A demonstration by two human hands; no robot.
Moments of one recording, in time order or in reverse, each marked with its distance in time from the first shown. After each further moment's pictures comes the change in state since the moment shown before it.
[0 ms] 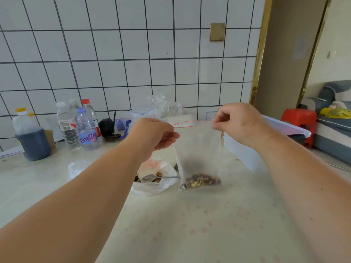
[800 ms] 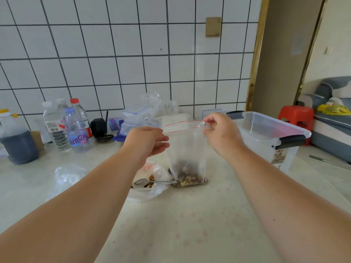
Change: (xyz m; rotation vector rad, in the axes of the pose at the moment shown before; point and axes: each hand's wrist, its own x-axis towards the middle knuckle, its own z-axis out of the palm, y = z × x) left_hand 0.041 -0.030 0.010 -0.133 0.097 -0.057; right_hand 0.015 0.031 0.070 0.161 0.170 0.179
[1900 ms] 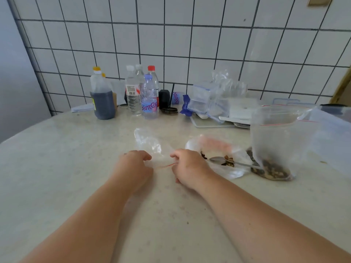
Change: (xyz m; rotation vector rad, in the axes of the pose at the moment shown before) left_hand -0.025 -0.116 -0.267 1.048 0.271 0.087; right_hand -0.150 -0.148 0.223 -0.096 -0.802 -0.023
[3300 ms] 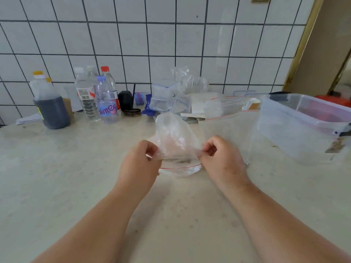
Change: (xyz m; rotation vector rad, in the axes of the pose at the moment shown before) left_hand -0.040 0.128 0.052 -0.398 0.076 0.116; right_hand -0.059 0.122 -0.092 0.116 0.671 0.030
